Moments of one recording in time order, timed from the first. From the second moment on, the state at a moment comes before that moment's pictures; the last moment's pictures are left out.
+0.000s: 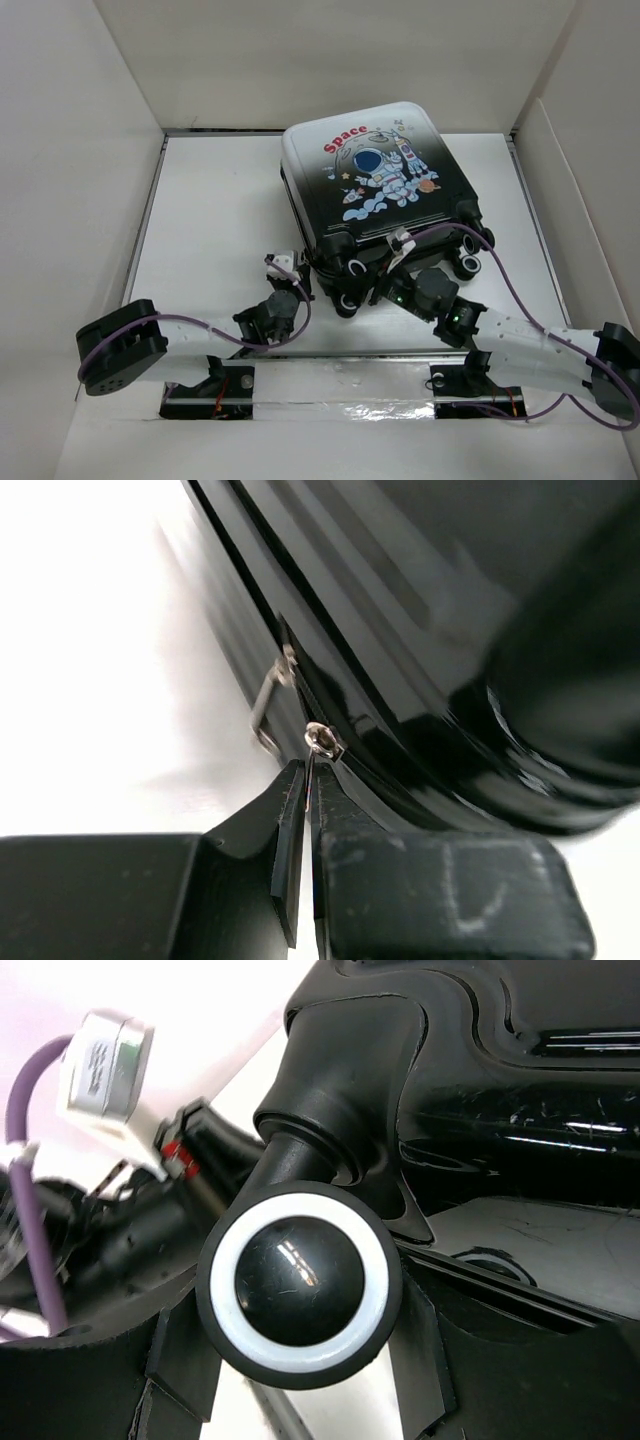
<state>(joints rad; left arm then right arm) -1.14 1.21 0.24 0.77 -0.90 -0.43 1.01 0.96 0.40 0.53 0.10 0.52</state>
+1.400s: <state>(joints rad) -0.71 0.30 0.64 -0.10 -0.61 -0.76 1.29 0.83 1.02 0.12 0.40 0.10</state>
